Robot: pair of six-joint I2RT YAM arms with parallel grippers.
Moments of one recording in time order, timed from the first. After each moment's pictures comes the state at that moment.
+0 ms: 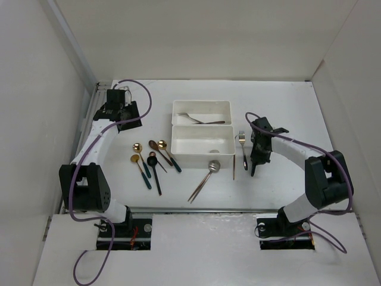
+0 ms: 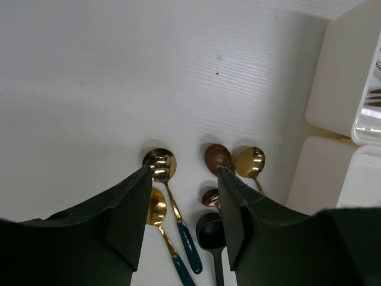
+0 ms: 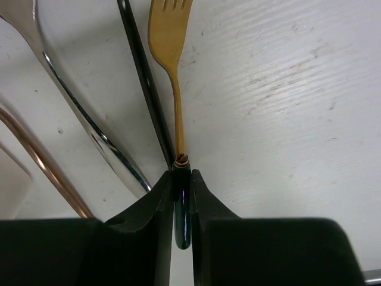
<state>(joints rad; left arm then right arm) -0.04 1.49 1.22 -0.59 0.00 -0.24 0.29 1.55 0.91 -0.67 0.17 0.62</state>
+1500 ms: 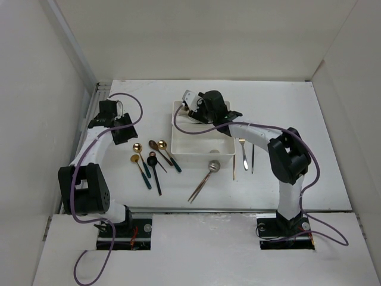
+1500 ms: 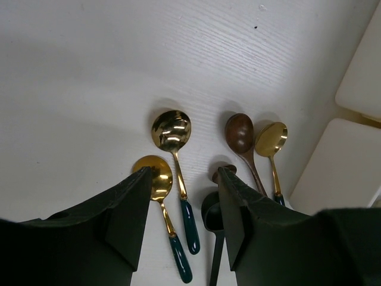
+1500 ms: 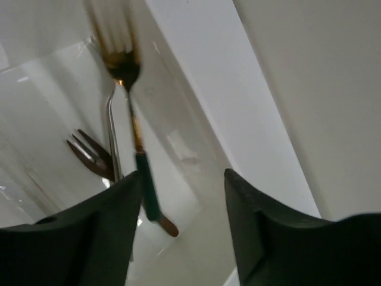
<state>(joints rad) 0.07 1.46 1.07 -0.59 0.11 -0.33 0.64 1.96 1.48 0.01 0.12 -0.69</state>
